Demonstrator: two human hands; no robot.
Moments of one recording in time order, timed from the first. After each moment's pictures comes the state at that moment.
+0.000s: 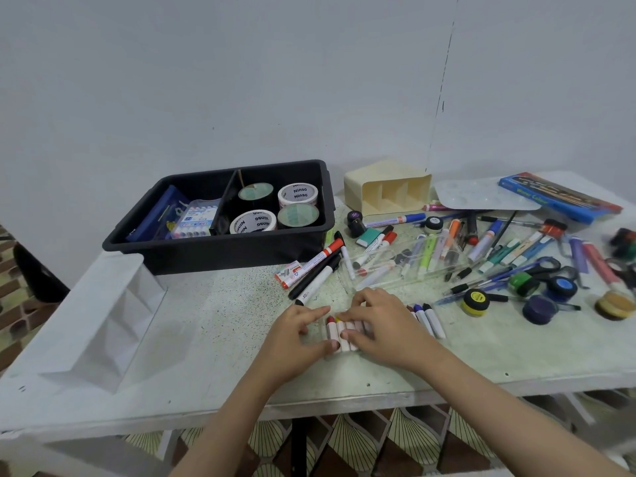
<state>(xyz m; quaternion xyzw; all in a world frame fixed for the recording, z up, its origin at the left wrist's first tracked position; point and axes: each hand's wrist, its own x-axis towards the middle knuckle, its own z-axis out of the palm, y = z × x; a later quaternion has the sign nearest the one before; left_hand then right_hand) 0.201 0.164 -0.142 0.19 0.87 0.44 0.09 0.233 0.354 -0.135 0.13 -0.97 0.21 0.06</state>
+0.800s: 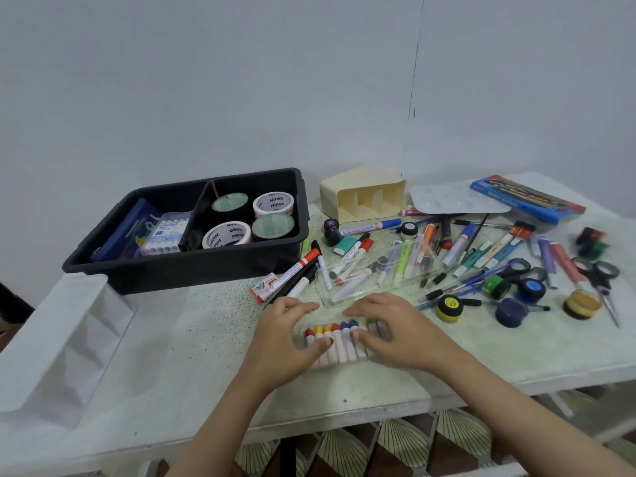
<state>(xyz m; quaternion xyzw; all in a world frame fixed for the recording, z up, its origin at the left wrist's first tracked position) 0.191 0.186 -0.135 0.26 0.90 0.36 0.00 0.244 0.402 -0.120 0.13 -0.95 0.27 0.05</state>
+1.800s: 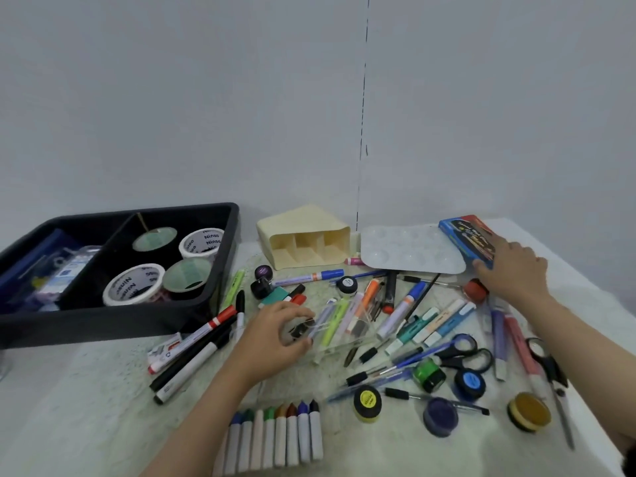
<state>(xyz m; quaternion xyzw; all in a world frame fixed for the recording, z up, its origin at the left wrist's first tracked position) 0.111 0.346 -0.122 0.27 0.90 0.34 0.03 0.143 0.741 -0.093 -0.31 -0.94 0.03 0.13</state>
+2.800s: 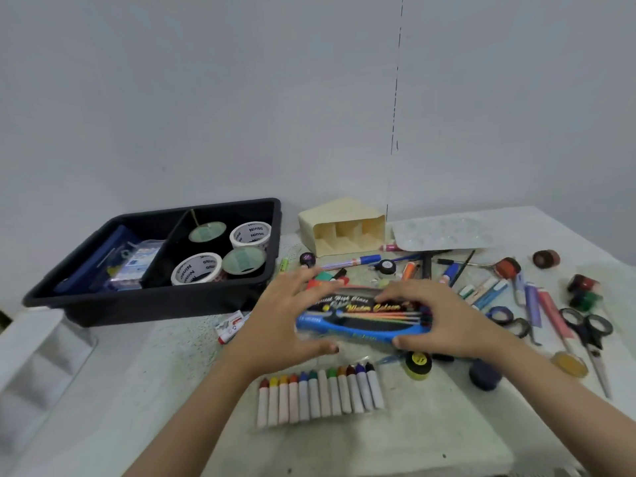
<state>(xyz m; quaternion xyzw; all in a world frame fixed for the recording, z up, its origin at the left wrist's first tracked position) 0.147 0.268 -0.069 0.41 0.88 0.23 -0.05 0.218 0.537 -0.066 0.16 -0.93 0.33 0.06</state>
